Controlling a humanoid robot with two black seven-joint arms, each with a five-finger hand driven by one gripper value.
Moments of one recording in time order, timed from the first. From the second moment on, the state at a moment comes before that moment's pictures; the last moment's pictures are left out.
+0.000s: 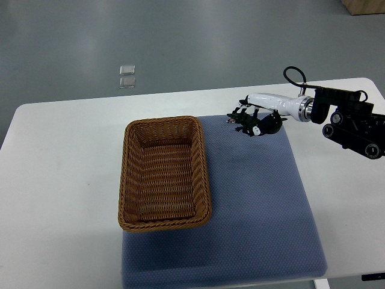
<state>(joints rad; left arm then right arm) 0.00 0.00 -0.04 -0.15 0.06 0.16 0.00 1.03 -0.43 0.17 0.87 -1.27 0.12 0.31</state>
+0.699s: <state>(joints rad) 0.00 0.00 -0.04 -0.15 0.06 0.16 0.00 1.18 -0.16 0.09 0.91 -1.28 0.17 0.39</state>
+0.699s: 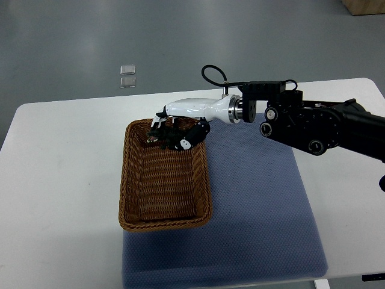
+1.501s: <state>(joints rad) 0.00 0.00 -0.04 -0.15 0.06 0.15 0.00 1.14 -0.15 0.08 0.89 -1.21 0.12 0.37</state>
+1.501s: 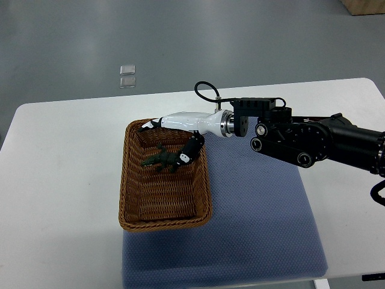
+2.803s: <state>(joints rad) 0.00 0.00 -0.04 -0.15 0.06 0.15 0.00 0.83 -0.32 0.59 0.71 -0.04 0.27 0.04</state>
